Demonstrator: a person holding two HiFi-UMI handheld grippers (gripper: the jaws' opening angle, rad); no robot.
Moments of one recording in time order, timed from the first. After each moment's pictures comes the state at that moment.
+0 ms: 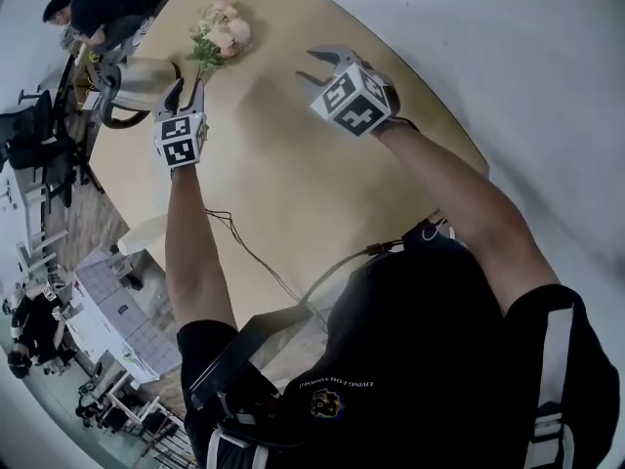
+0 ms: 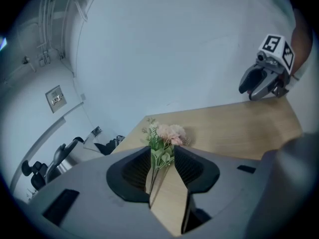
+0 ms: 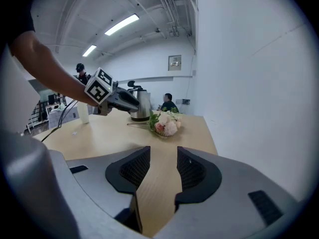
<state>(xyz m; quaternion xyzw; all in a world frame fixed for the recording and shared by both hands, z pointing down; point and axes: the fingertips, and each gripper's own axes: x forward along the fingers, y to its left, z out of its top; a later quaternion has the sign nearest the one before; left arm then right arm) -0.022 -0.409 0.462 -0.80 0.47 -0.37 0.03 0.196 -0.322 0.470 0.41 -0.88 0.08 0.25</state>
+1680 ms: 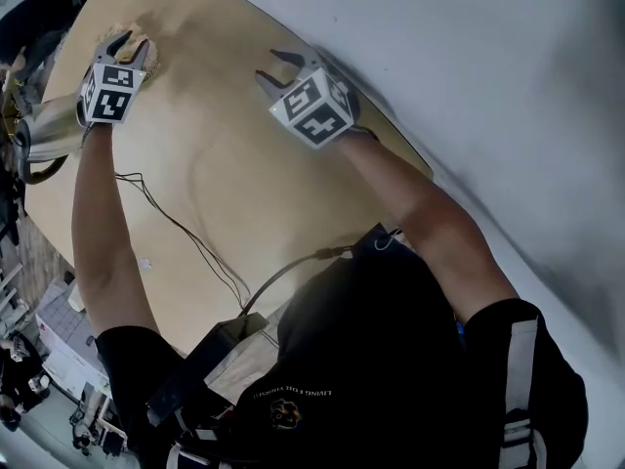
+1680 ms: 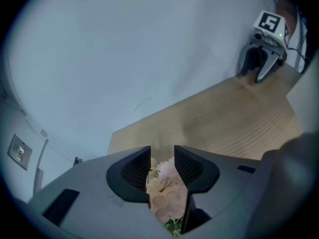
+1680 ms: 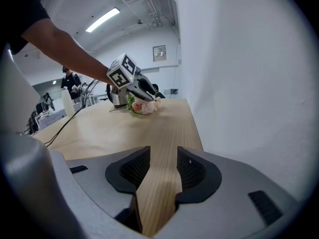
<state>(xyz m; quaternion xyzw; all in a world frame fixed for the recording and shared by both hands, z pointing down) 0.110 -0.510 0.508 -0.80 0.27 -0.52 0.14 0.279 -0.330 0.533 0.46 -0.84 0.15 0.27</state>
